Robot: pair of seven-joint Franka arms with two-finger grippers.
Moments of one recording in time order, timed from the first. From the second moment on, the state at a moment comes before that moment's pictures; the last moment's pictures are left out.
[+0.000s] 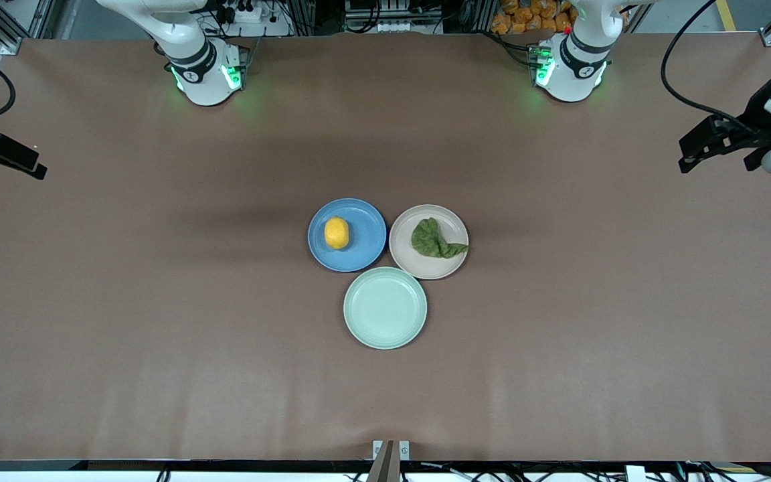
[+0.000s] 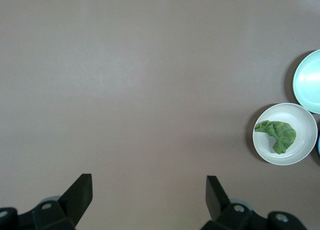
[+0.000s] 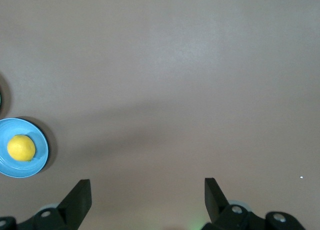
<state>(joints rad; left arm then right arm) 0.07 0.00 -0.19 -1.52 0.02 1.55 -0.13 -0.02 0.01 -0.05 -1.52 0.00 1.47 0.10</state>
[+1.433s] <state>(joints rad) -0.16 0.27 -0.27 -1.89 -0.04 2.03 -0.57 -0.01 0.01 -0.05 -1.52 0.00 1.47 0.10</state>
